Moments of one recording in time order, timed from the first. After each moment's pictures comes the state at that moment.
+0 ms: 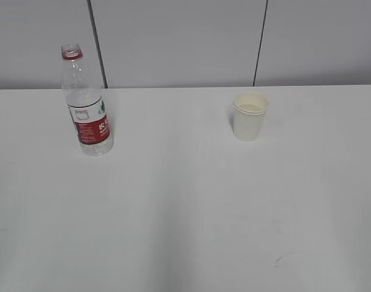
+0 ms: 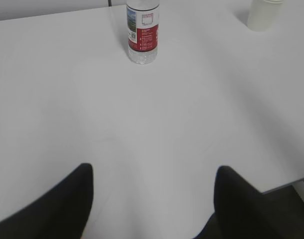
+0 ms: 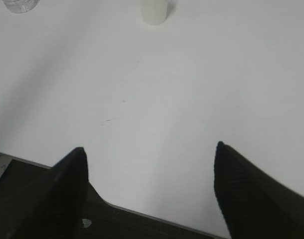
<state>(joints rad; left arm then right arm) -0.33 -0.02 -0.51 0.08 1.12 -0.06 0.16 -0.02 -0.52 0.07 1.17 -0.09</state>
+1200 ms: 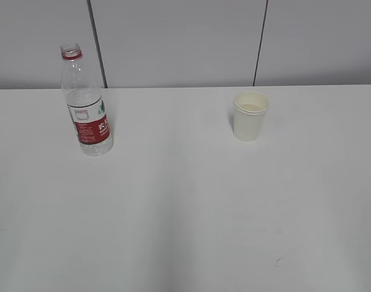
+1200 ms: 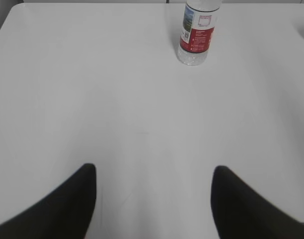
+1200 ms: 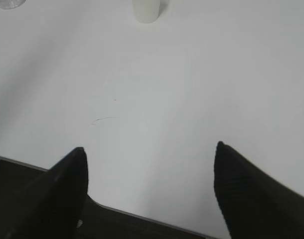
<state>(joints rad) -0.08 -0.02 -0.51 0.04 1.12 -0.06 0.14 -0.02 -0.50 0.05 1.16 -0.11</state>
